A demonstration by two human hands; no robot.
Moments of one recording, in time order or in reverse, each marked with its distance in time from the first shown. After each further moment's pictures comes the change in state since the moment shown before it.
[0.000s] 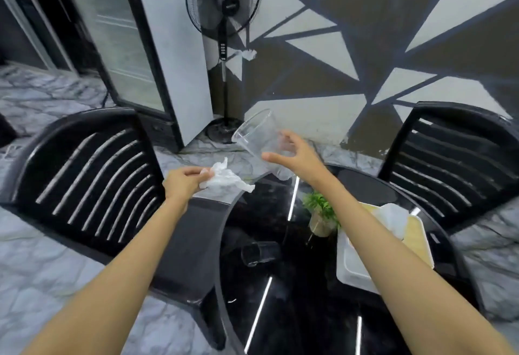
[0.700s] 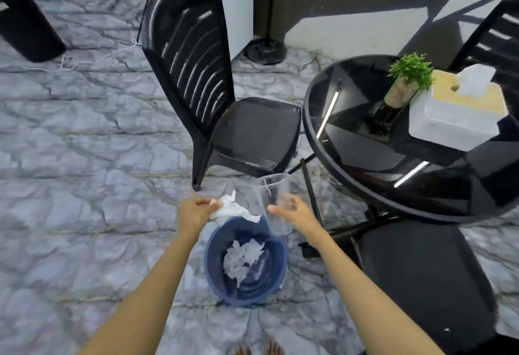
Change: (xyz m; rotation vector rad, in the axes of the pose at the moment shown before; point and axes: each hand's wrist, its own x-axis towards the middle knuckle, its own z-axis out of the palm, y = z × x) left_hand -0.235 -0.262 -0.273 0.136 0.042 -0.382; right_hand -0.323 0.078 0.326 0.184 -0.159 0.627
